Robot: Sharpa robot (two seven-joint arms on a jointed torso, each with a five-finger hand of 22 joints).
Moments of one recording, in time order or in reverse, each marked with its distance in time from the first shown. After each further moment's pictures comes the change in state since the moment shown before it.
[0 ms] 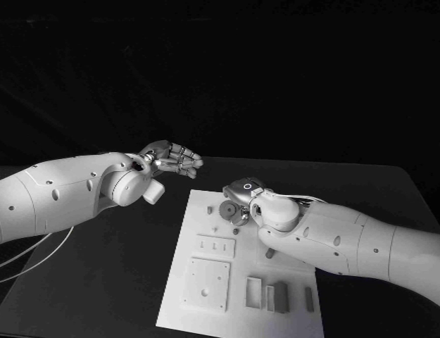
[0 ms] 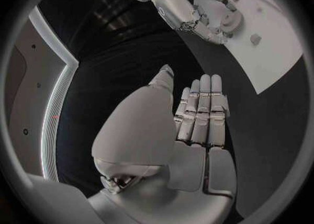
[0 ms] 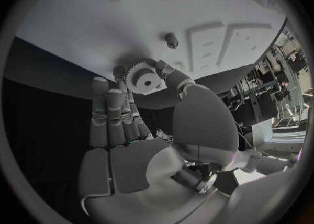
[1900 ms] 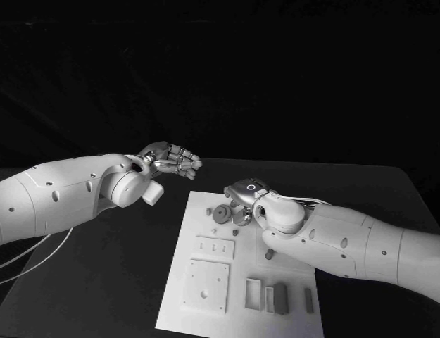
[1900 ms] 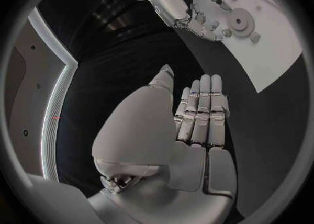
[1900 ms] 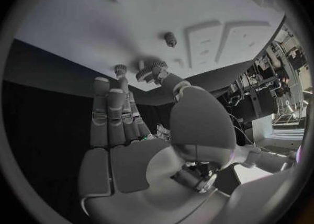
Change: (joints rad) left arm 0.000 0.005 0.000 -0.012 -0.004 0.002 0.000; left_hand 0.000 0.000 0.002 -0.002 0.000 0.000 0.000 0.000 0.000 -0.004 0.004 0.000 0.000 0.000 0.000 -0.004 0.004 -0.007 0.000 0.000 0.000 0.002; right arm 0.000 -0.040 0.006 0.048 0.016 -0.038 -0.002; right_hand -0.026 -0.015 -0.007 0.054 -0.062 -0.001 -0.001 0.012 -0.008 -0.037 0.024 0.047 0.292 -0.018 0.016 0.005 -0.001 0.015 -0.011 0.004 0.000 0.000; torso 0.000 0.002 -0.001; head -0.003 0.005
